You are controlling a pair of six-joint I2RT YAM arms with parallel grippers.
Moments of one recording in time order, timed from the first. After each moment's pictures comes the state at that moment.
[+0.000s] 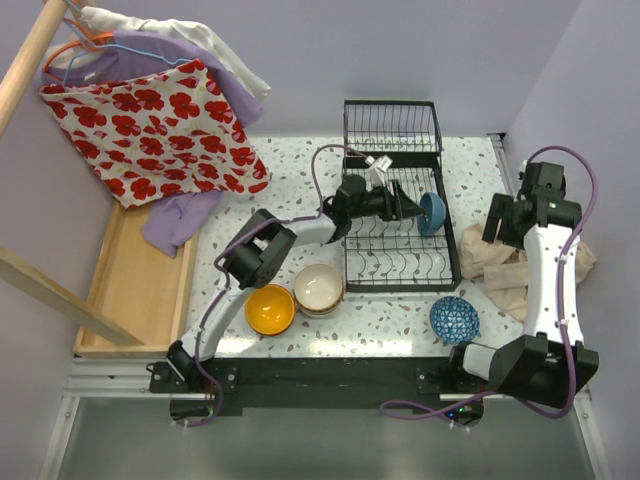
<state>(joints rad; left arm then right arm) -0.76 2.49 1.75 0.69 0.53 -0.95 -0.27 1.23 1.29 -1.08 0.20 0.04</state>
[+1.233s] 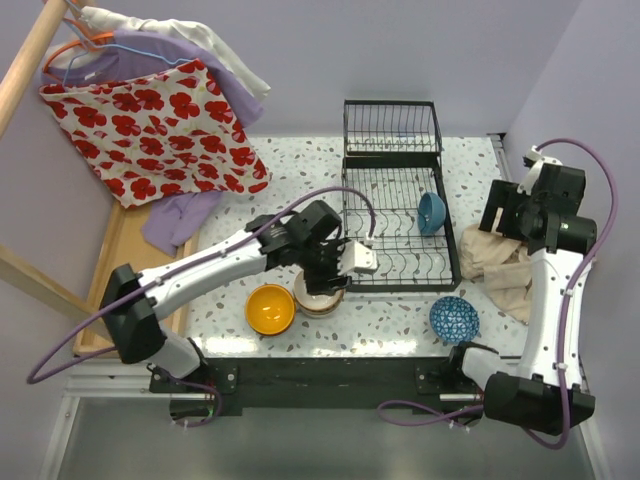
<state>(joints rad) -0.94 1.55 1.33 -0.79 0.35 0.52 -0.27 1.09 1.35 -1.04 -0.02 0.03</state>
